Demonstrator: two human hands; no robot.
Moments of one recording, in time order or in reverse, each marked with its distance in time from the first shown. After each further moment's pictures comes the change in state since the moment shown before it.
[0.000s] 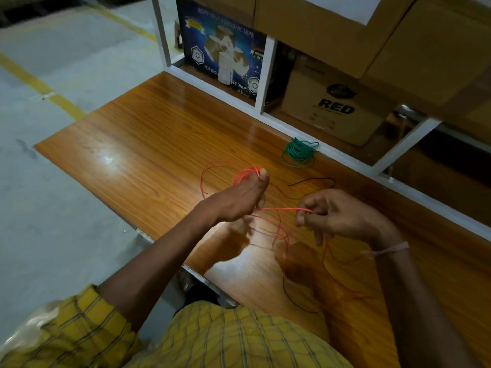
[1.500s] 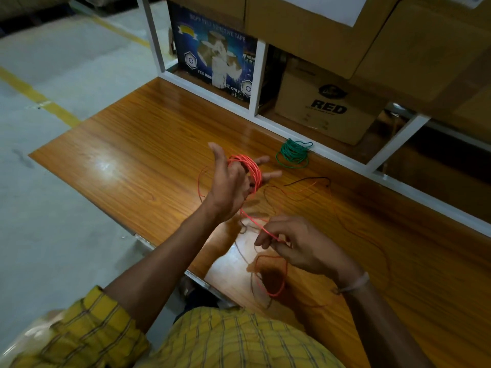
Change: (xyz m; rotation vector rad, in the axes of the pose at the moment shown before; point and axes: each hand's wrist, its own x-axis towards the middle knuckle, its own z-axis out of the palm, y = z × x) left_hand 0.010 0.004 0.006 -1.002 0.230 0.043; right_hand 0.008 0.015 0.079 -0.170 0.165 -0.442
